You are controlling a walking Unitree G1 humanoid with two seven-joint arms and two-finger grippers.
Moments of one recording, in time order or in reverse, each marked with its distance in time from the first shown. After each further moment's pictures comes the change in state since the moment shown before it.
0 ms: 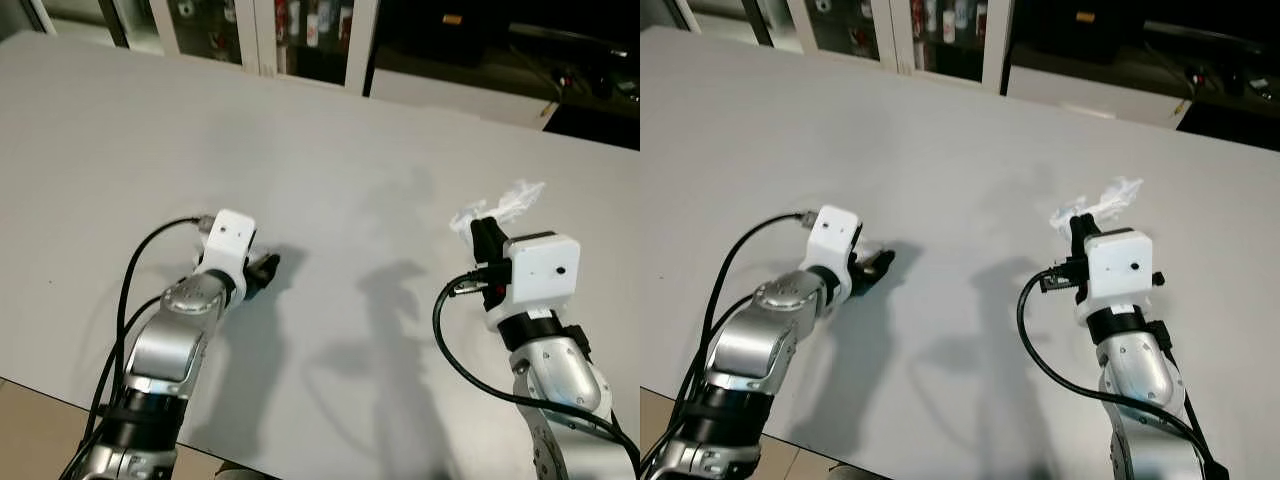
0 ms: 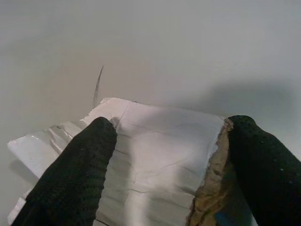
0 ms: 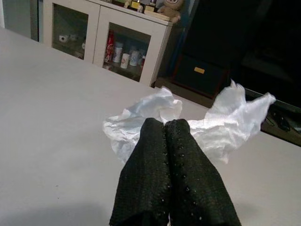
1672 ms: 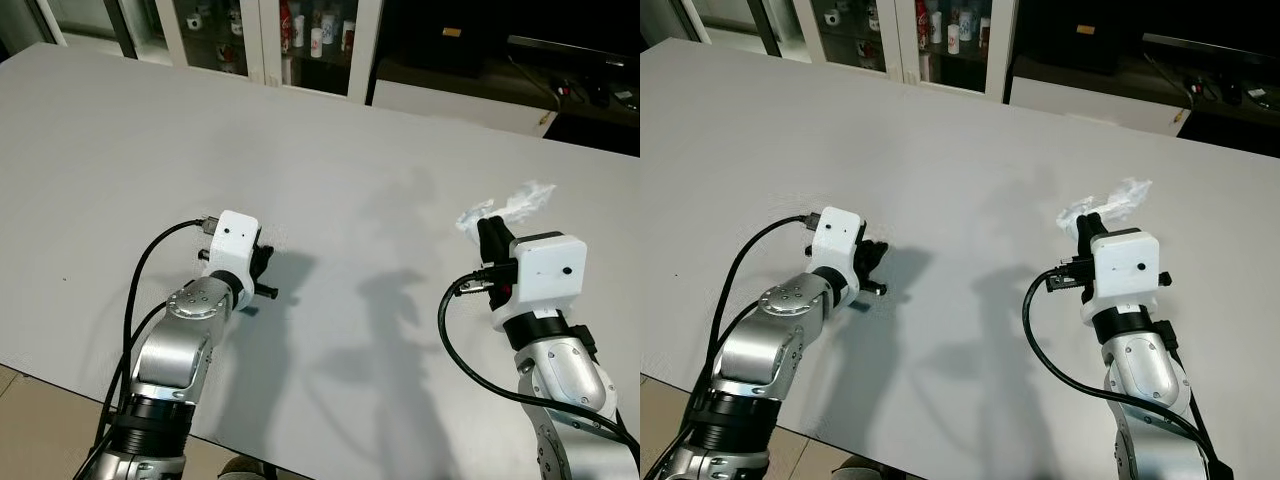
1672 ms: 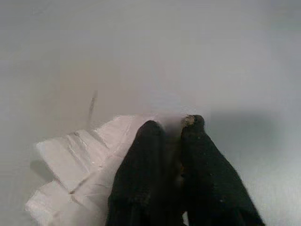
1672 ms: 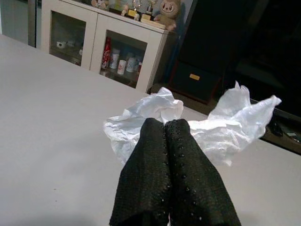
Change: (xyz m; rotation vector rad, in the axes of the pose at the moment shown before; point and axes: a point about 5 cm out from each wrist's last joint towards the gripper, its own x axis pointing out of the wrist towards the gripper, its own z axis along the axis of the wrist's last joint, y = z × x) left arm 0.001 -0.010 0.010 -0.037 -0.129 -0.026; right arm 0.001 -0.005 0.000 -0.014 -0.011 -0.017
